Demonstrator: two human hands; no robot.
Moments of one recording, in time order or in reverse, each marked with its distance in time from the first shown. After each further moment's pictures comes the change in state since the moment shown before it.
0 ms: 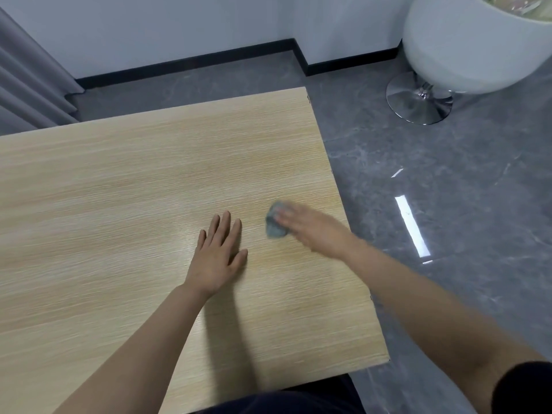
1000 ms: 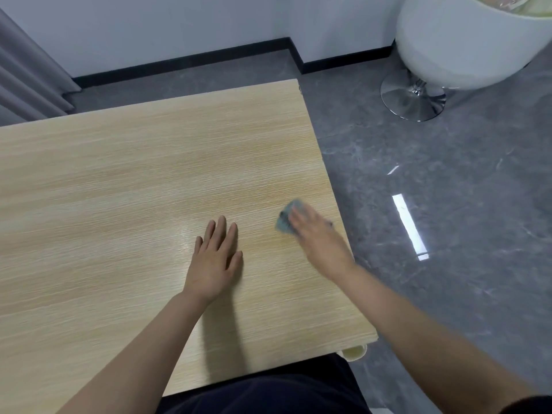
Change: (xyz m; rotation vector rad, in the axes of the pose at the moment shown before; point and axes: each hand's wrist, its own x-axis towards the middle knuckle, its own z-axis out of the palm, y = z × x) left_hand -0.034 0.017 0.020 -0.035 0.049 -0.045; right_hand -0.051 -0.040 0.019 0.022 0.082 0.352
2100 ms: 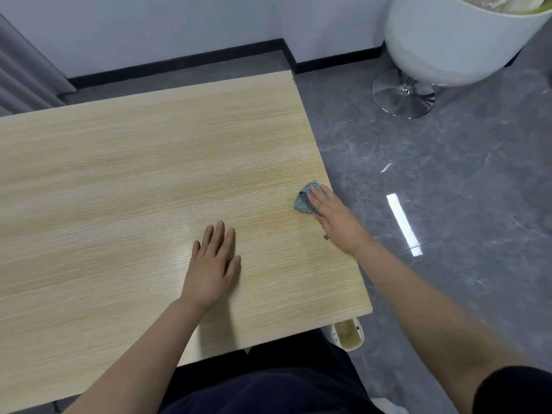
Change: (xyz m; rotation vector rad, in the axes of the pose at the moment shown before) left_hand -0.045 -0.001 0.020 0.007 0.027 0.013; right_hand -0.023 0.031 -0.017 0.193 -0.020 0.067
